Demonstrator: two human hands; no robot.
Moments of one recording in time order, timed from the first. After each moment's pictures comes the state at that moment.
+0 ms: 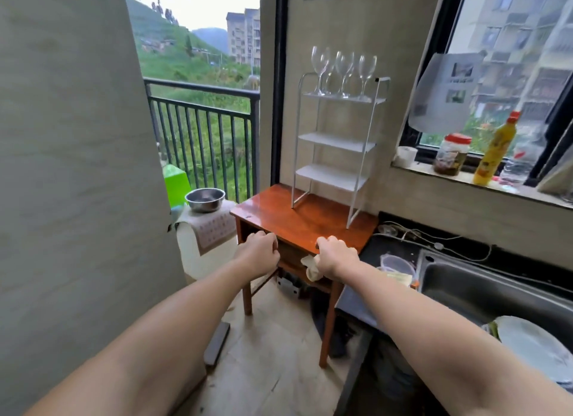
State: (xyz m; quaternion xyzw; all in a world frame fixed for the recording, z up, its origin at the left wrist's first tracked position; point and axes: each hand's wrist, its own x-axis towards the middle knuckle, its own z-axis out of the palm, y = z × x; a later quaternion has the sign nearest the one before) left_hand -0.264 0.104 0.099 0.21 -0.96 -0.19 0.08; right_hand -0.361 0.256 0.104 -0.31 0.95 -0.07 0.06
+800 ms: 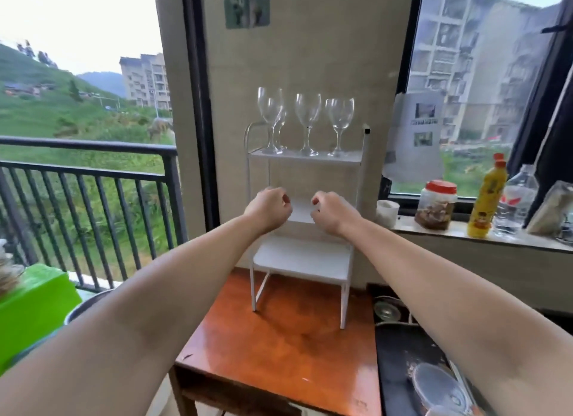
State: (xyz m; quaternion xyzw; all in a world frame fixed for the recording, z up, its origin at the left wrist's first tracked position) left_hand -0.668 -0.072 0.248 0.00 -0.95 -0.23 0.20; right_hand -0.698 0.083 0.248 -0.21 0.94 -0.23 -0.11
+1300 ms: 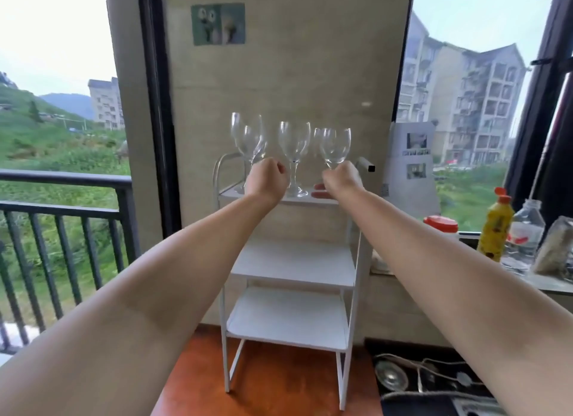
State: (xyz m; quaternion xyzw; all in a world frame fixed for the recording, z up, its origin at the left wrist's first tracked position) left_hand -0.818 -0.071 0.334 0.01 -0.87 -0.31 0.37; right_hand -0.842 0.066 0.345 -0.04 0.77 -0.62 -0.12
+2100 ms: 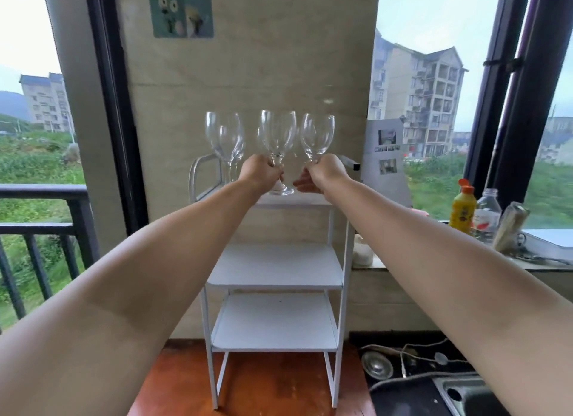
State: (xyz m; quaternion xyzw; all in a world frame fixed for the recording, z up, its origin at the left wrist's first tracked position) left_hand -0.840 -0.068 0.350 -0.06 -0.87 -0.42 0.25; right_hand -0.840 0.062 0.357 -0.02 0.72 -0.69 -0.11
